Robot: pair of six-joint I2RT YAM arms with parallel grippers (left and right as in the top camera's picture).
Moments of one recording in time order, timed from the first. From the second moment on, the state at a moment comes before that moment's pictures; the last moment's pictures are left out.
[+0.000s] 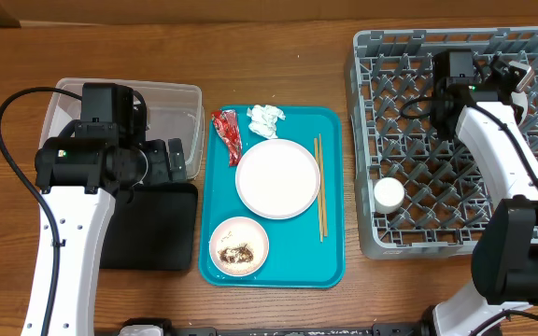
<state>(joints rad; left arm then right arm) -0.03 1.35 1.38 -1.23 0.00 -0.21 -0.02 1.82 1.41 -0.85 1.07 0.54</state>
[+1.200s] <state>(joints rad) -0.03 1.35 1.38 -1.23 0.00 -0.21 0.15 1.86 1.48 -1.03 1.02 0.53</state>
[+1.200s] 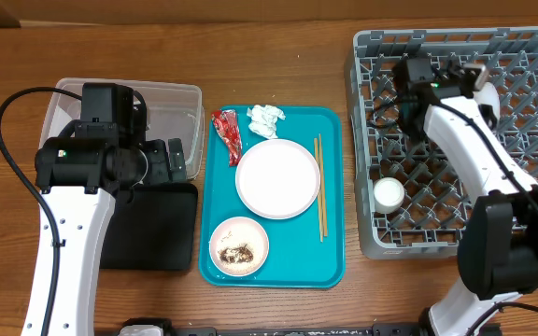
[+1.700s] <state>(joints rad) -0.03 1.35 1.38 -1.23 0.00 -0.21 0.41 1.86 1.79 -1.27 0.71 0.51</state>
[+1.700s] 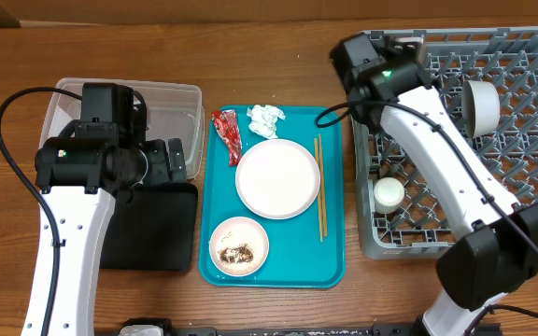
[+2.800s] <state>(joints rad) -0.03 1.35 1.38 -1.23 0.00 -0.21 0.64 1.86 1.31 -0.95 -0.24 1.00</state>
